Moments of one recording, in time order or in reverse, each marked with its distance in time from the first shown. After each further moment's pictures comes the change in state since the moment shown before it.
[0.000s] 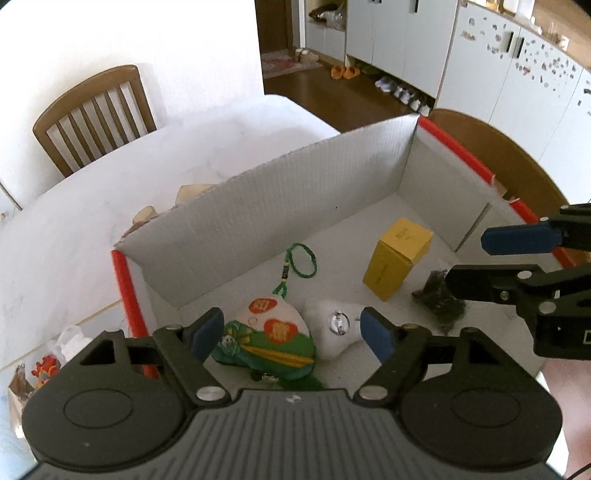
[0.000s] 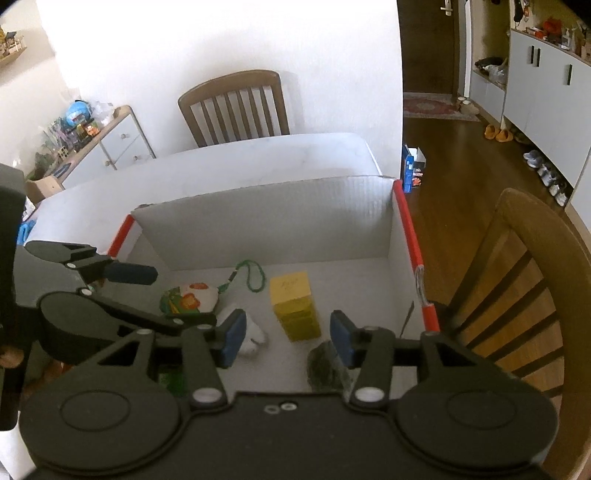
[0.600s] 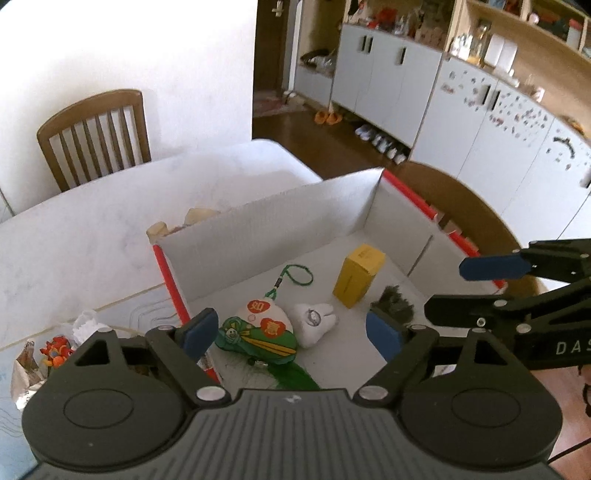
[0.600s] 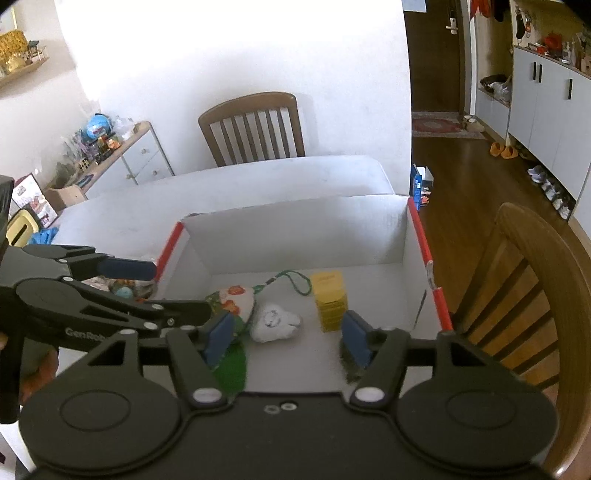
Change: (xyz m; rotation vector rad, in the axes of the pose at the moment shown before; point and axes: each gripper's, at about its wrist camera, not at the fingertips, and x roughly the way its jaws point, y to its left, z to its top) left arm -0.071 0.022 -0.028 -0.066 -0.154 -0.109; right arm -0.047 0.032 -0.015 -0.006 -0.069 0.028
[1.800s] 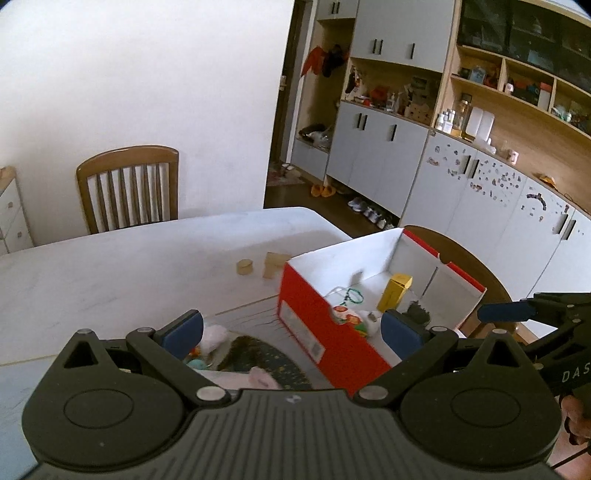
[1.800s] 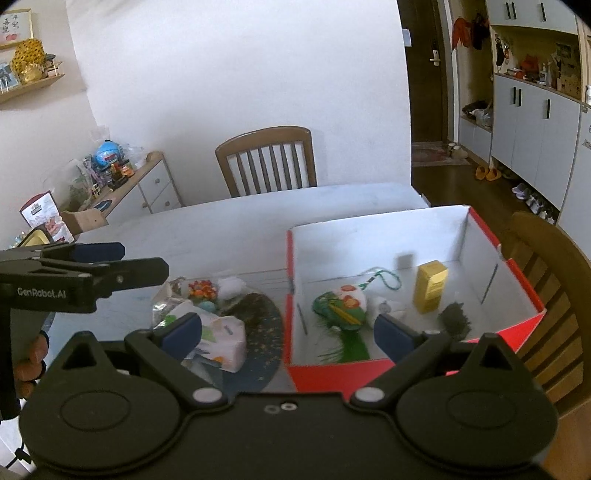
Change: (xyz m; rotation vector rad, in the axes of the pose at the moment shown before) left arm -0.135 0.132 -0.071 -0.025 -0.255 -0.059; right arm -0.027 0.162 -0.046 0.040 -0.131 -0.070
